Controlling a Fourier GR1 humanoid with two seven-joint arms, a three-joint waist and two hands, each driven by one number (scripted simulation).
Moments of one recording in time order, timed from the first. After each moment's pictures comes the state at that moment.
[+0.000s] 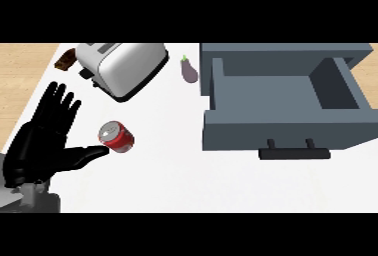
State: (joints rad) left arm -0.10 0.04 0.16 -1.85 0.18 0.09 0.41; right arm 0.42 -0.09 -0.55 -2.16 -0.39 0.38 0.10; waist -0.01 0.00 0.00
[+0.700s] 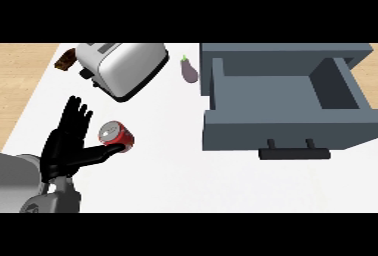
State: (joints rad) left arm -0.09 0.02 0.17 -1.55 0.13 0.09 0.14; right arm 0.40 -0.10 -0.65 -2.13 -0.45 0.45 0.12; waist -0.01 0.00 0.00
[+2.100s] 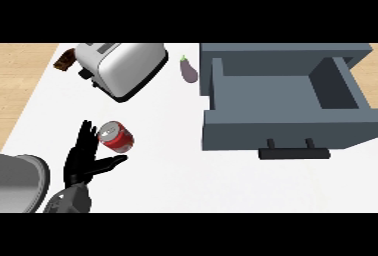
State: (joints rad) left arm -0.22 0.09 0.29 -0.82 0.21 -0.03 -0.34; right arm 0.41 -0.04 -0.73 -2.20 -0.51 0.54 0.19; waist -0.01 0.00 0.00
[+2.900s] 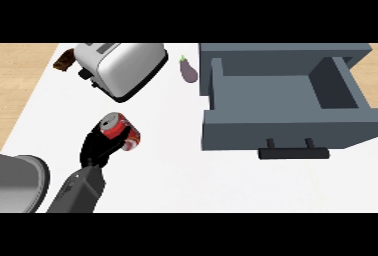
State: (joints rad) left arm -0.43 0.10 0.33 -0.53 0.28 -0.14 -0.43; right arm 0.41 -0.02 -0.76 -2.24 -0.55 0.55 0.25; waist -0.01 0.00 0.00
